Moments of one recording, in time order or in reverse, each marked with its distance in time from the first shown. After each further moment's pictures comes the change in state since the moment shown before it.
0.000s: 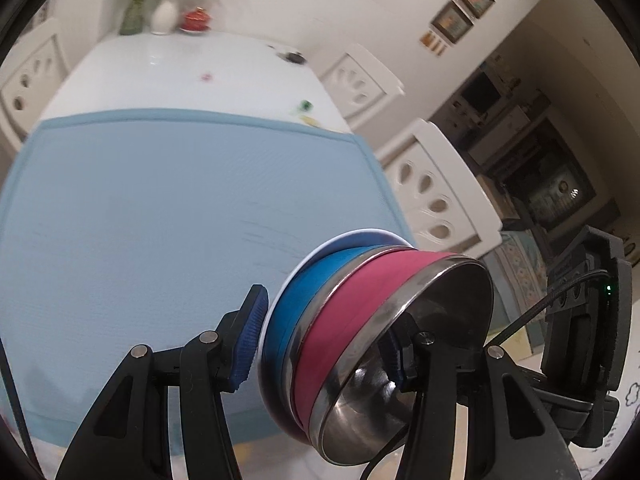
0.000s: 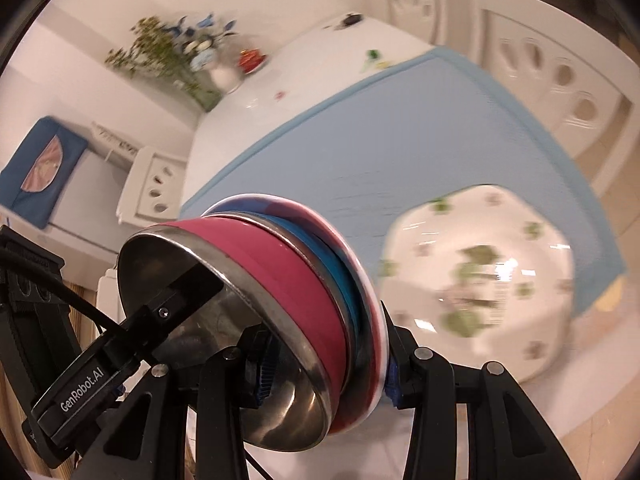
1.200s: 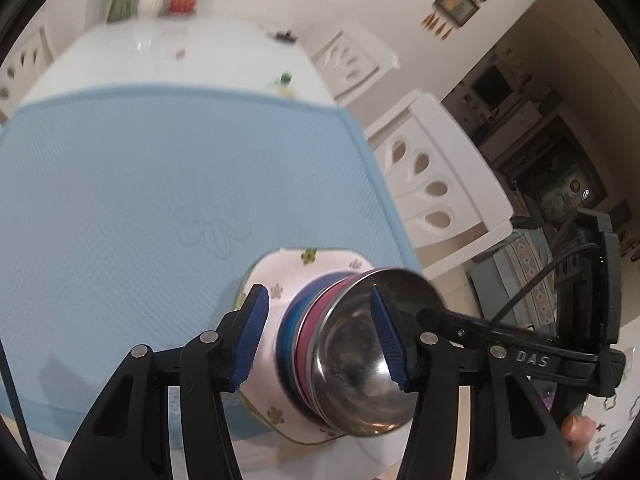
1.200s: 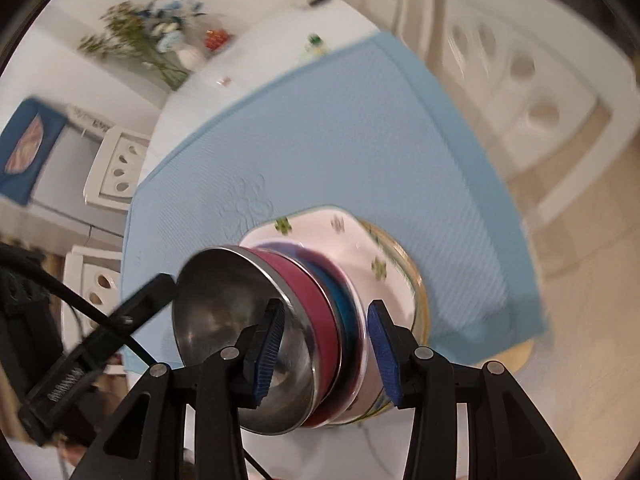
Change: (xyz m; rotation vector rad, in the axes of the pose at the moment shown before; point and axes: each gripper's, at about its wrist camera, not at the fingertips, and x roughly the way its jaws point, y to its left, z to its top) left arm 0.058 -0.065 -0.022 -0.004 -0.007 0.063; right arm -0.013 -0.128 0.048 -0.116 0.103 -0.050
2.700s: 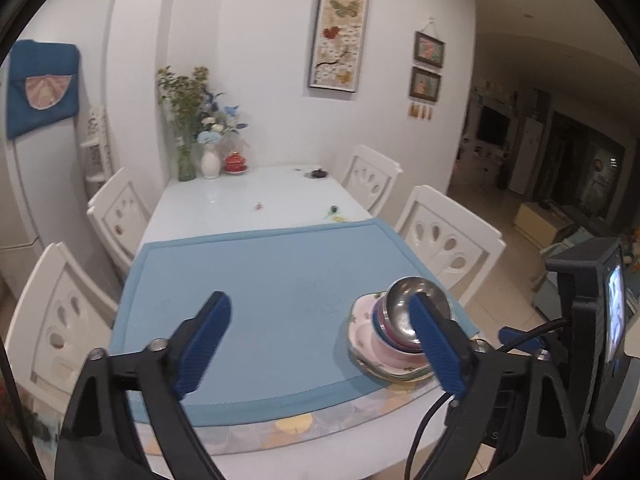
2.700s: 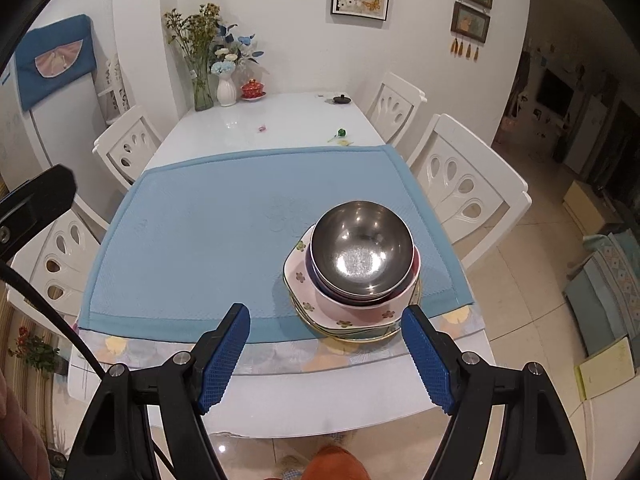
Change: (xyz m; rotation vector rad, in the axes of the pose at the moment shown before) left arm -0.241 -0.001 -0.088 0.255 -0.431 0.260; right arm -0.088 0.193 -0.168 -0.224 -0.344 -0.390
